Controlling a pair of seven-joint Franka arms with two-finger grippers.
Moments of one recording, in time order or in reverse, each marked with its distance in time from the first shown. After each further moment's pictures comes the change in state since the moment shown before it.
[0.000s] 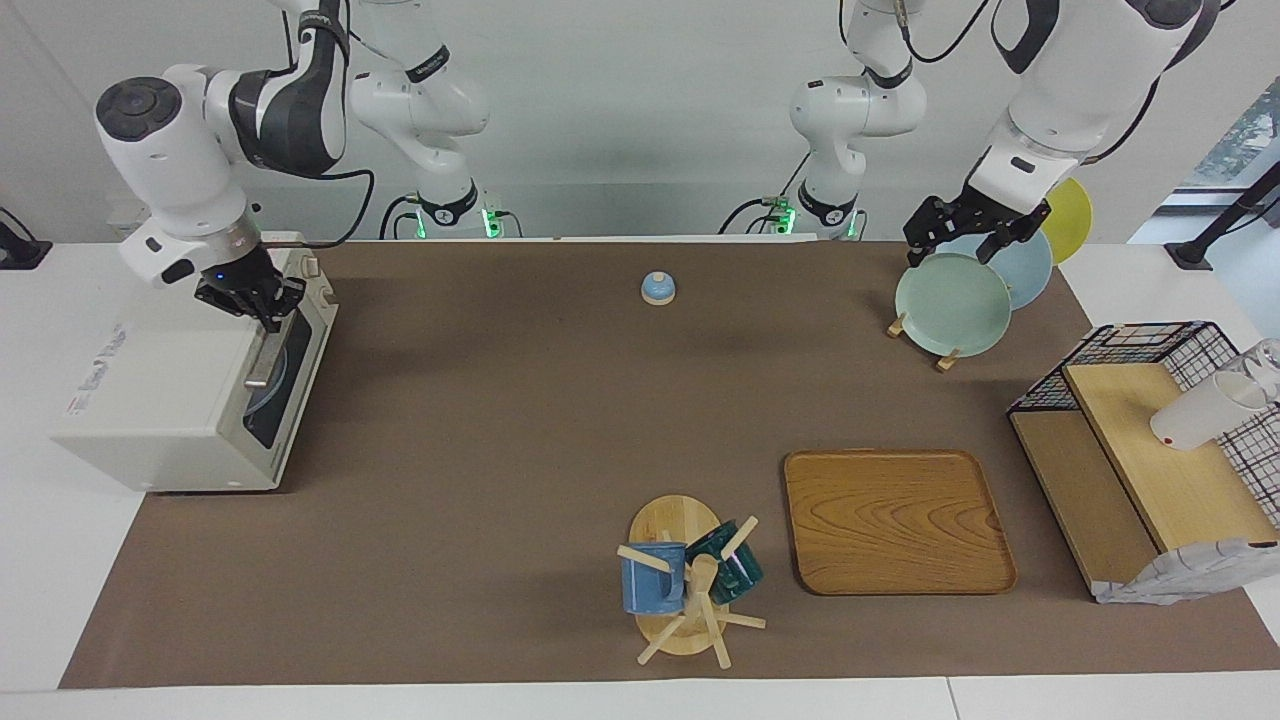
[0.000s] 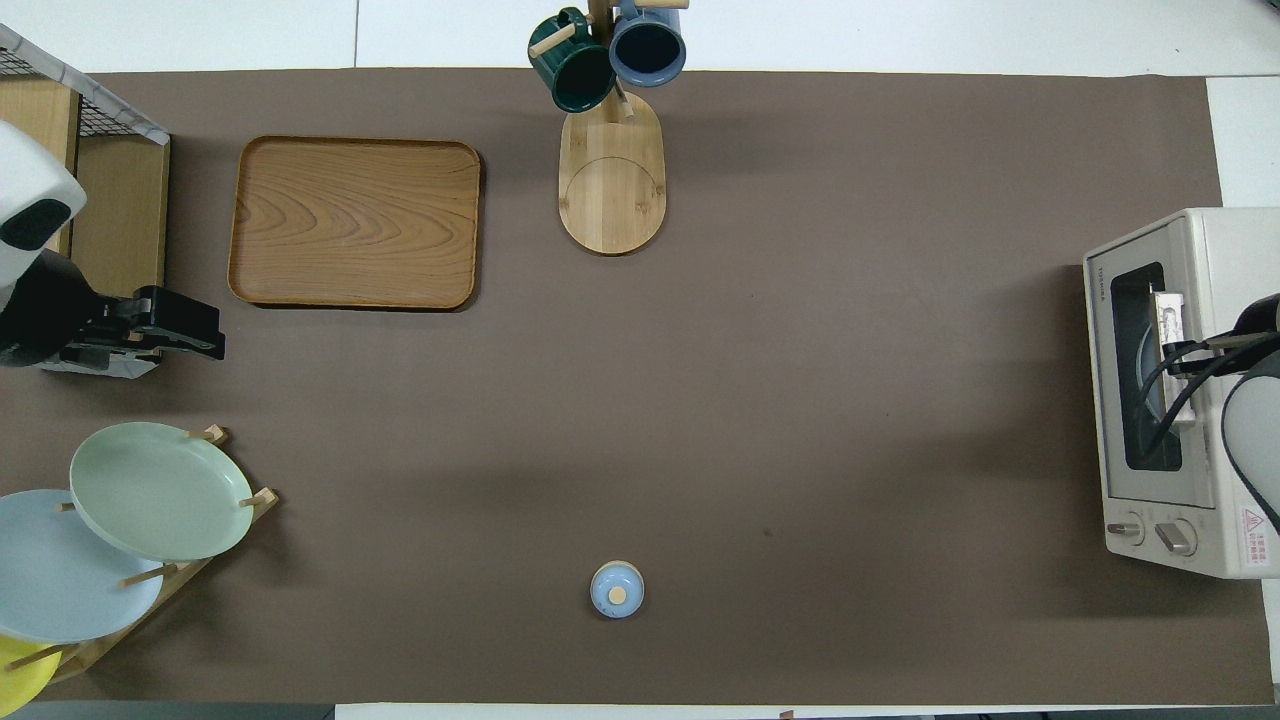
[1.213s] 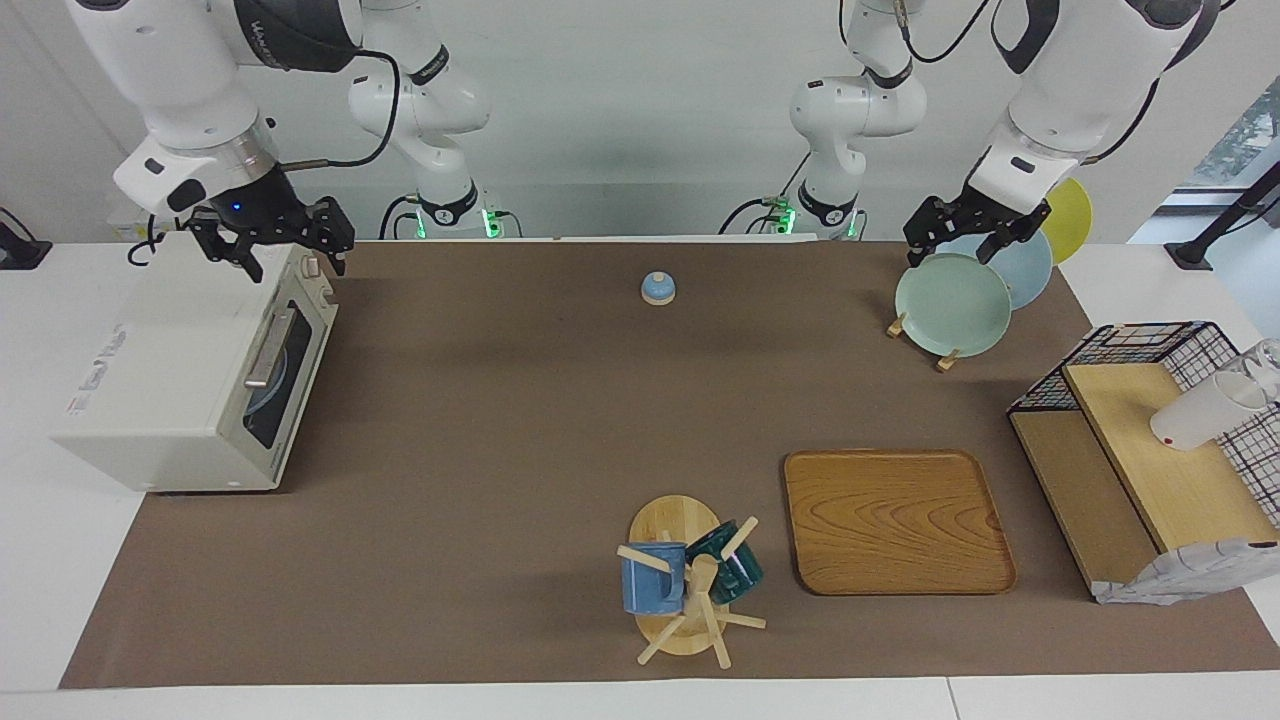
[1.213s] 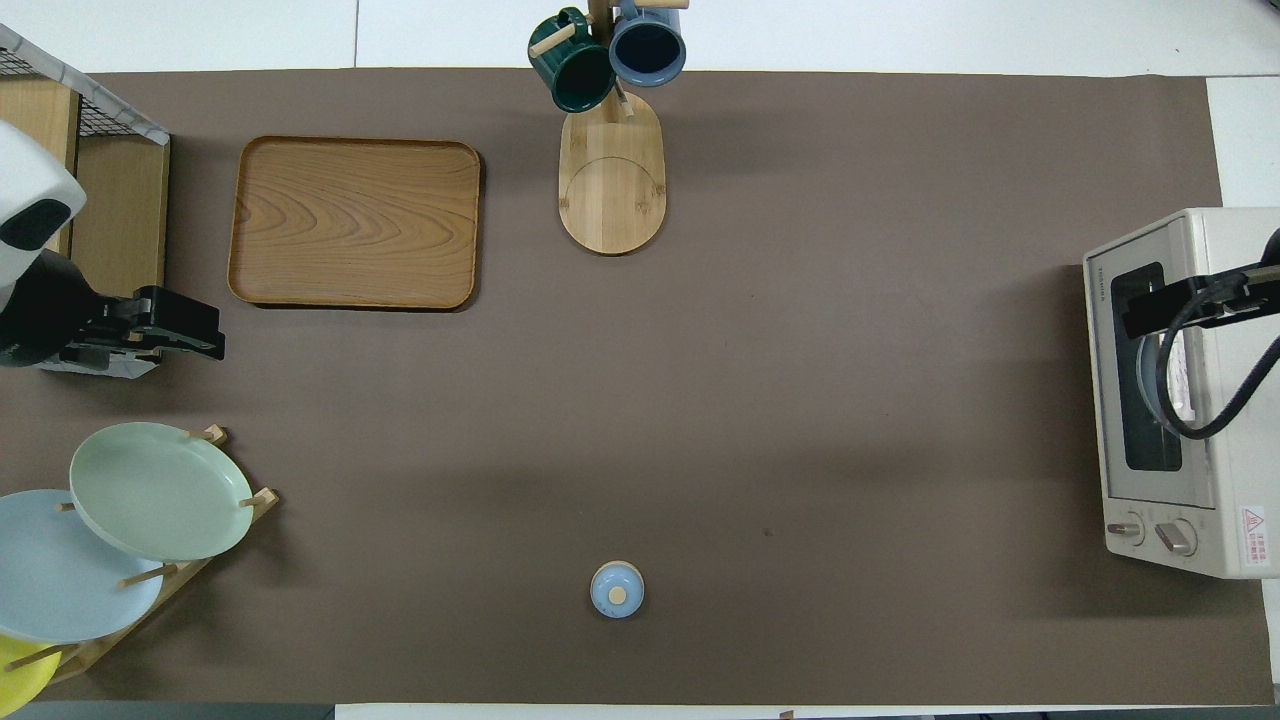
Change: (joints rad) left arm 0.000 0.000 0.000 0.000 0.000 0.000 0.000; right arm 0.133 0.068 0.008 0.402 0.100 -0.338 0.005
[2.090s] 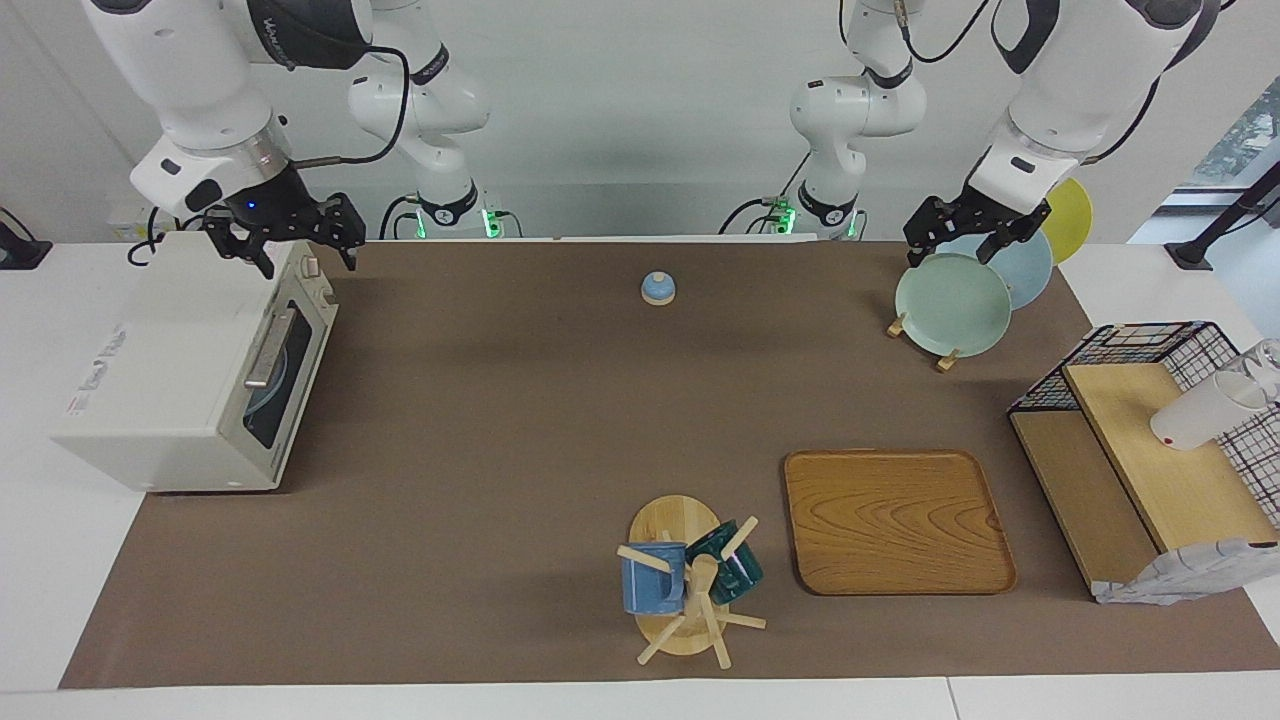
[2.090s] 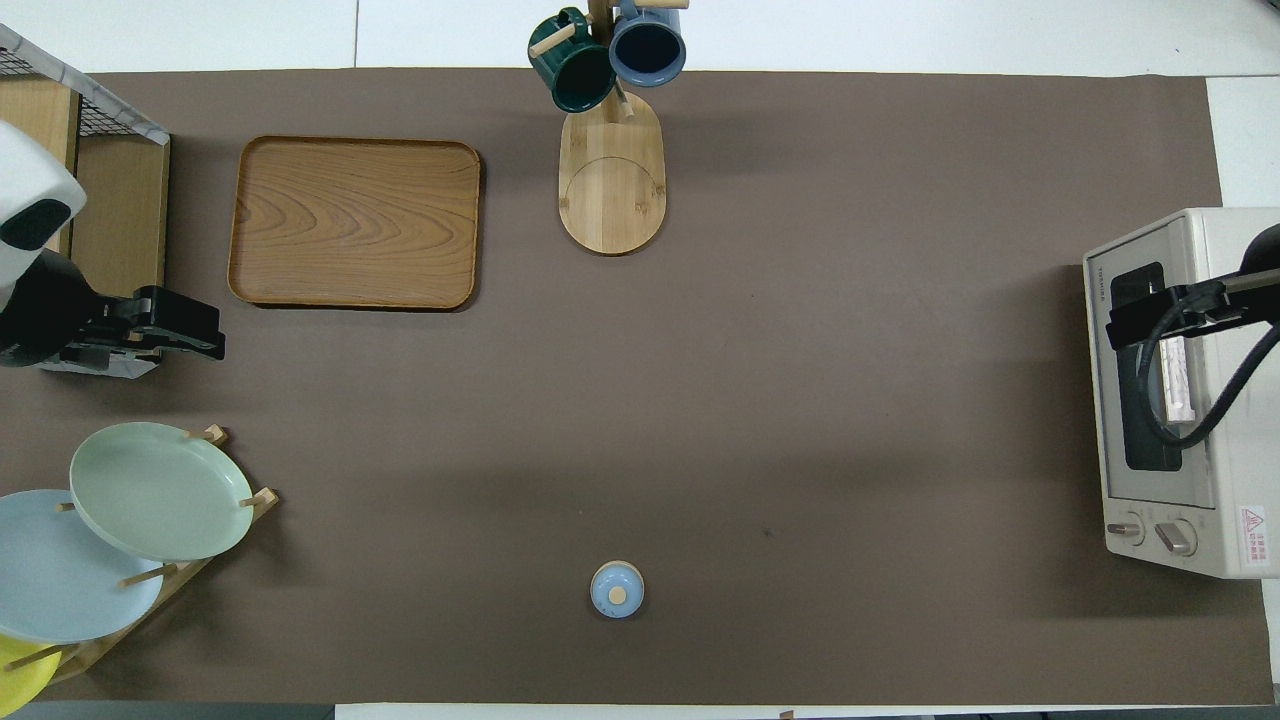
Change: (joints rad) left arm 0.000 0.000 0.000 0.000 0.000 0.000 0.000; right arm 0.030 0.000 0.002 0.010 0.000 -0.043 0.025
